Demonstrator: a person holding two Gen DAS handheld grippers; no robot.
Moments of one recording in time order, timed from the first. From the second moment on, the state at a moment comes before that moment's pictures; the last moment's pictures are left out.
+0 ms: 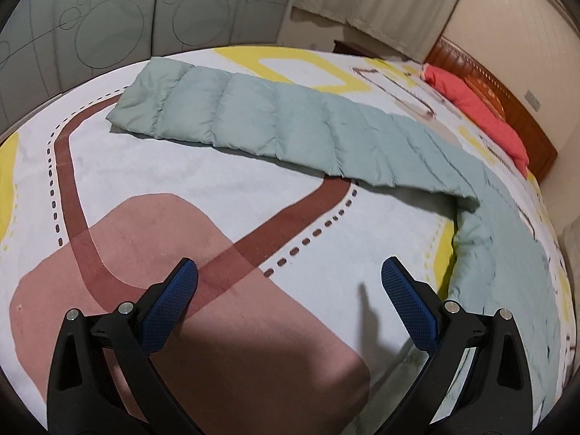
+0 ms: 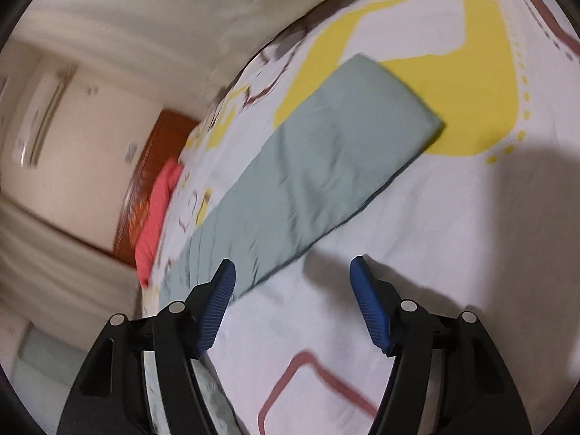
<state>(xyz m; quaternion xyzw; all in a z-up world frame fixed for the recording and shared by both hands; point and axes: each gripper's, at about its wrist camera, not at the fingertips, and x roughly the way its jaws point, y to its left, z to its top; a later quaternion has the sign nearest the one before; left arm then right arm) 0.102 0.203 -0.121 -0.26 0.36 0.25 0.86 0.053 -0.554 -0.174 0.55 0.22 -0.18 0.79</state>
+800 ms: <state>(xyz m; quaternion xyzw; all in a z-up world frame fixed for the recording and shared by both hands) 0.110 0.206 -0.123 -0.24 0.36 0.28 0.85 0.072 -0.613 -0.173 0.55 0.15 -0.24 0.79</state>
